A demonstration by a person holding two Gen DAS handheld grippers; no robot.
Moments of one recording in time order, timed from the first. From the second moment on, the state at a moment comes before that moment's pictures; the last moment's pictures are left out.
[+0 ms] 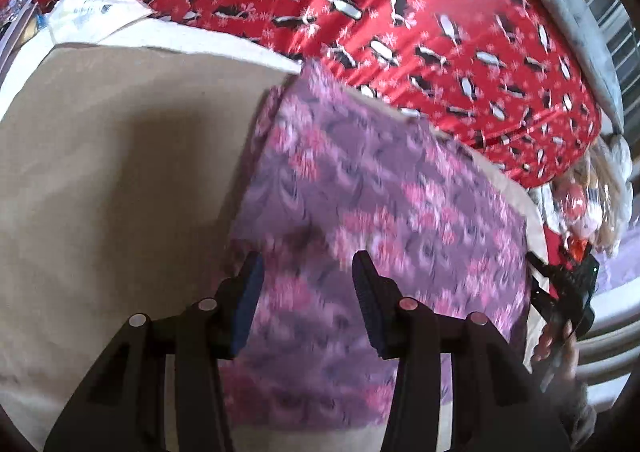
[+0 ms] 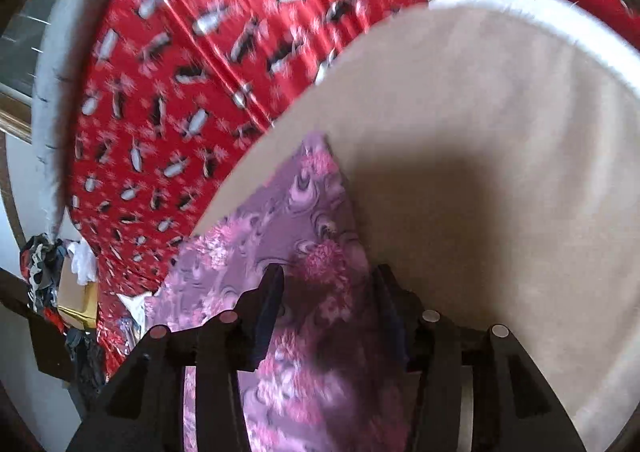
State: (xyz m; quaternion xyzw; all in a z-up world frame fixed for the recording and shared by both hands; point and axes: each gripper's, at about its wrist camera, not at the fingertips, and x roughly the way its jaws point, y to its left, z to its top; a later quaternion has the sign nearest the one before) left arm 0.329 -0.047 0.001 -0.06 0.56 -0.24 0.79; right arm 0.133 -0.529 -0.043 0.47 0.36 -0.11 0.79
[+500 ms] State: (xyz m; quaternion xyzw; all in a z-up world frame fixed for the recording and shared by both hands) left arm 0.340 -0.030 -0.014 -0.09 0.56 -0.20 0.80; right arm 0.103 -0.522 -0.010 0.42 0.26 -0.14 0.86
